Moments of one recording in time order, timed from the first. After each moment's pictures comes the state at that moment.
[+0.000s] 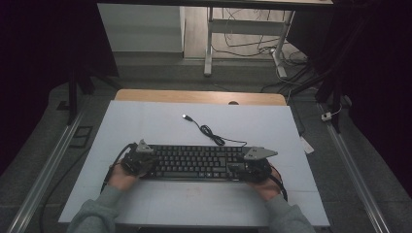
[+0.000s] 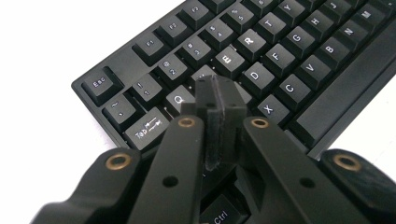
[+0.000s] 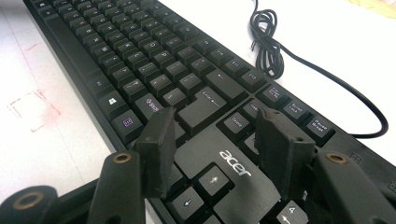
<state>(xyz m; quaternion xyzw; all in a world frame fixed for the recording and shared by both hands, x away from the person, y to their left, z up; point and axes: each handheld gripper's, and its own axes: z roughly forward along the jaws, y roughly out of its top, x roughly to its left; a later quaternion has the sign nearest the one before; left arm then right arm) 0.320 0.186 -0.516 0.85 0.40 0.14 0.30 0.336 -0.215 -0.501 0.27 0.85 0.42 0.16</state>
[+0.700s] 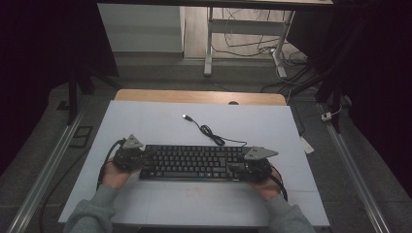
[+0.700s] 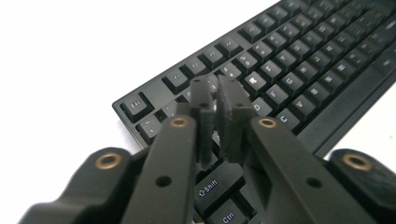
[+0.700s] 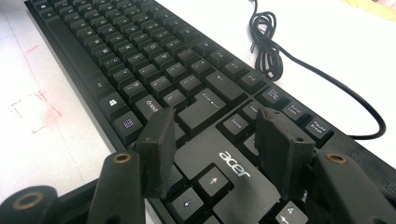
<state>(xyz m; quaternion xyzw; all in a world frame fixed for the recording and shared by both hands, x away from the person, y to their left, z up) 0.313 0.208 -0.494 0.81 0.42 0.16 0.38 0.336 -0.216 -0.500 0.26 0.85 0.42 0.16</state>
